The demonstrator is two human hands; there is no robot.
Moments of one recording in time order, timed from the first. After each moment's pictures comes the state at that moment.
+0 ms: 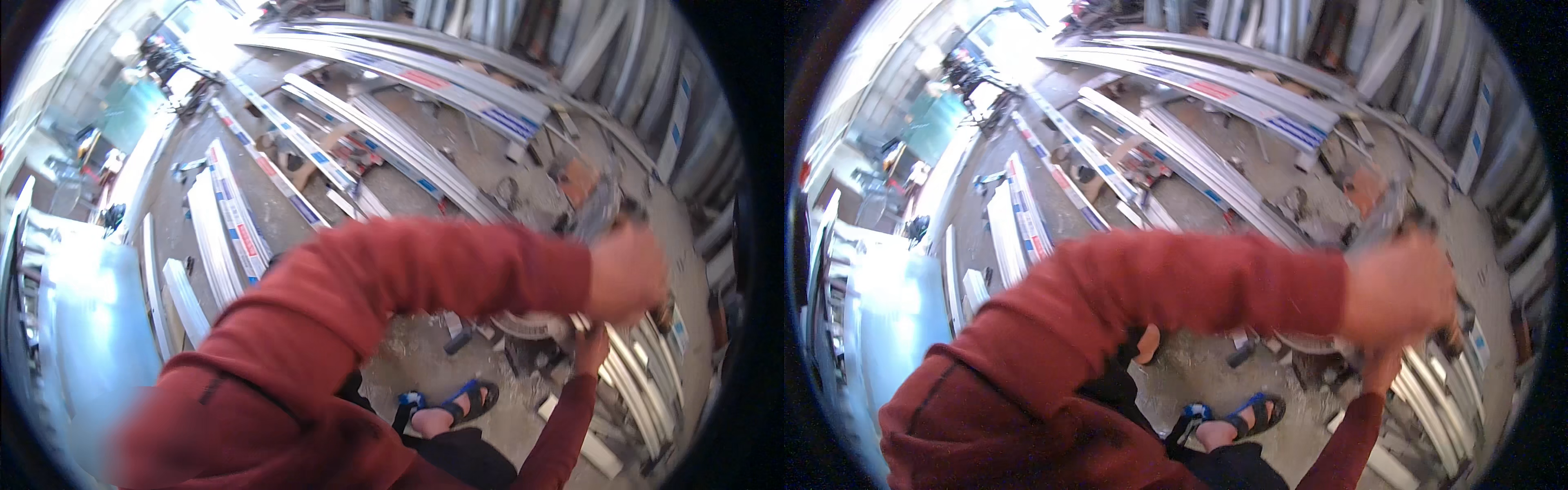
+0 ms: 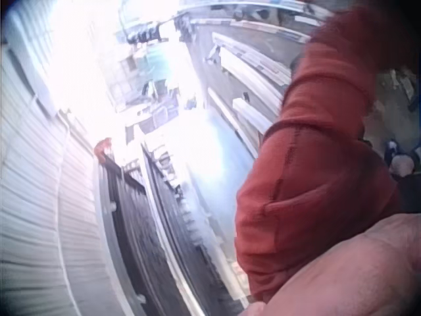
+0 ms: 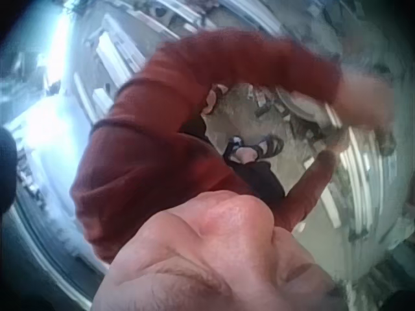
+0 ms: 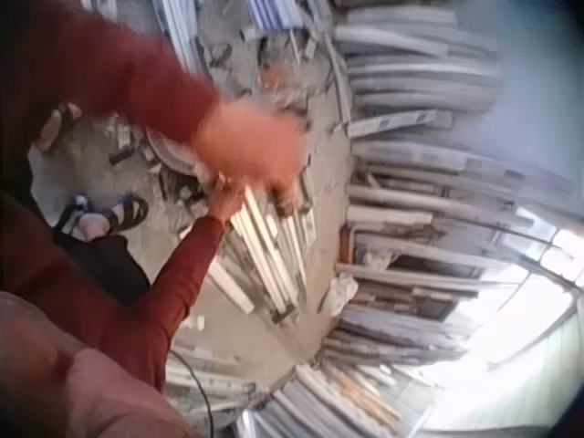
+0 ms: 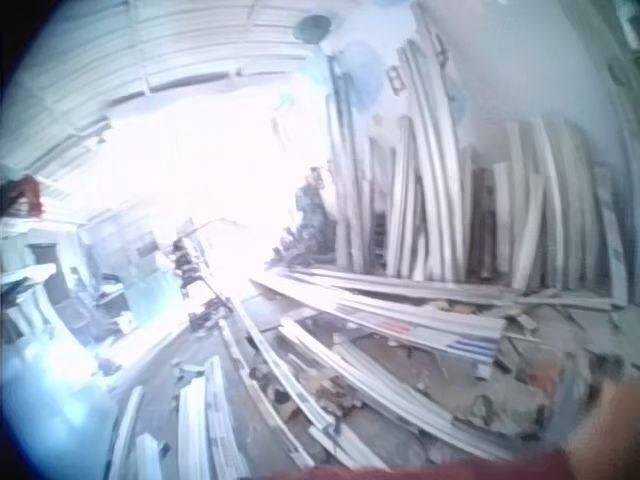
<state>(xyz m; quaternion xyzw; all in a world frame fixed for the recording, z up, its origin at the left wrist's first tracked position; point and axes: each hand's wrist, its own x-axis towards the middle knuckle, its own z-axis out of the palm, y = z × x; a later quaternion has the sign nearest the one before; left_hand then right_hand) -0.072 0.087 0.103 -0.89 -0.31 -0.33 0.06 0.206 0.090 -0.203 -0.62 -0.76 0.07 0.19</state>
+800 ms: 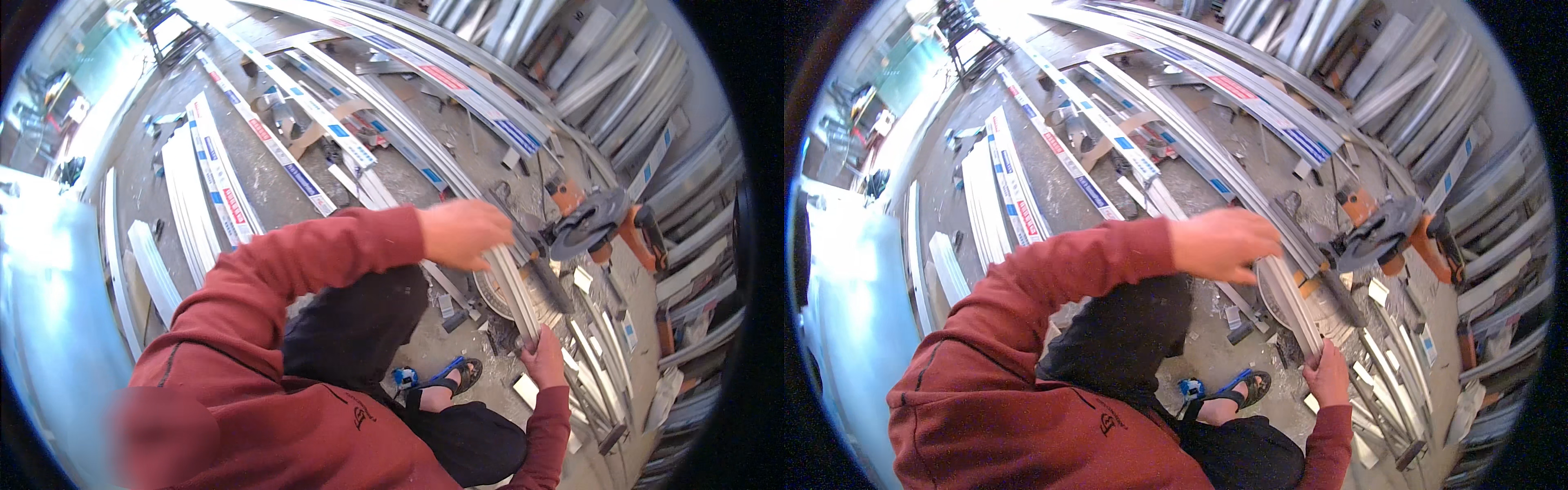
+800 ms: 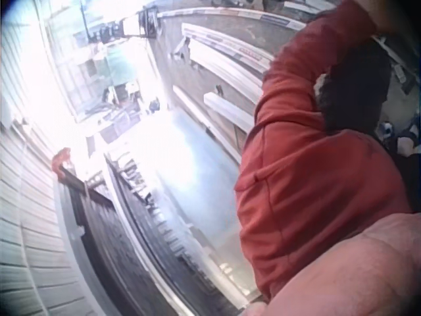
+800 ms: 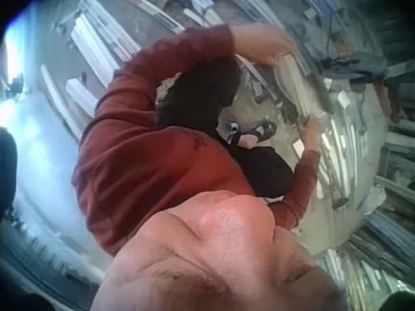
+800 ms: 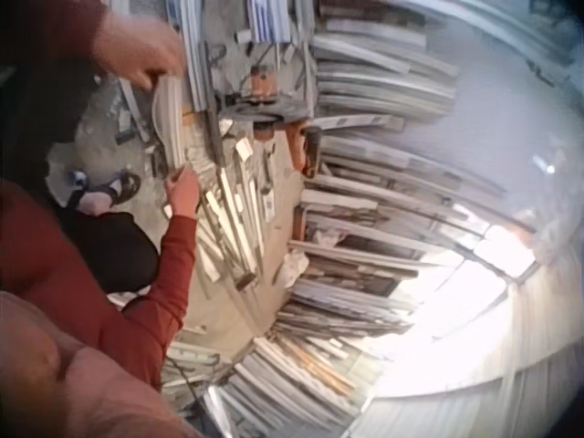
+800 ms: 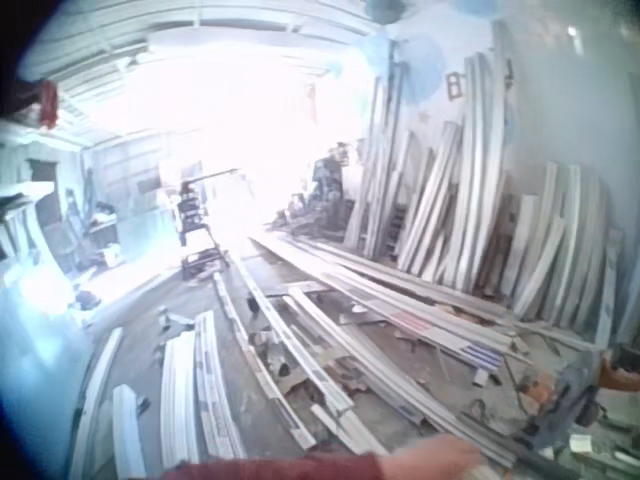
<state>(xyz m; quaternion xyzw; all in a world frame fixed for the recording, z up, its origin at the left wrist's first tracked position) -0.308 -0.069 0.074 -0.87 -0.41 -0.27 -0.12 0.096 -0.054 -0.032 -0.48 -0.86 0.19 0.02</state>
